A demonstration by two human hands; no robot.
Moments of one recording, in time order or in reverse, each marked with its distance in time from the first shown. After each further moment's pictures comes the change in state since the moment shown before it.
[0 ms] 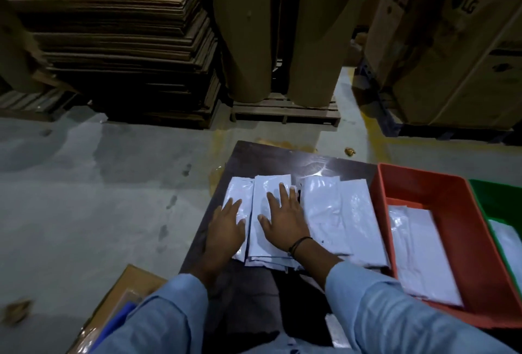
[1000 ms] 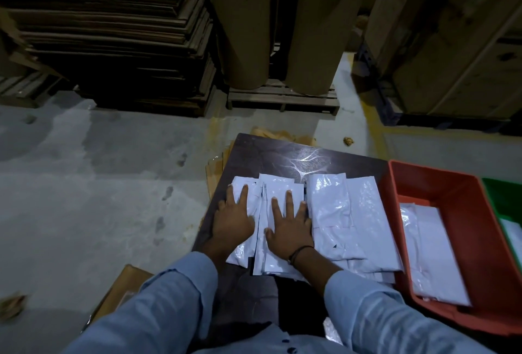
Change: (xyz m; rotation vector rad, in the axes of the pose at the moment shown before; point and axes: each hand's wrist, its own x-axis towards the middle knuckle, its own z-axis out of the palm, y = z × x) left_hand 0.039 0.010 -0.003 0.353 -0.231 -0.020; right_hand 0.003 -0.006 0.035 -0.096 -0.157 0.169
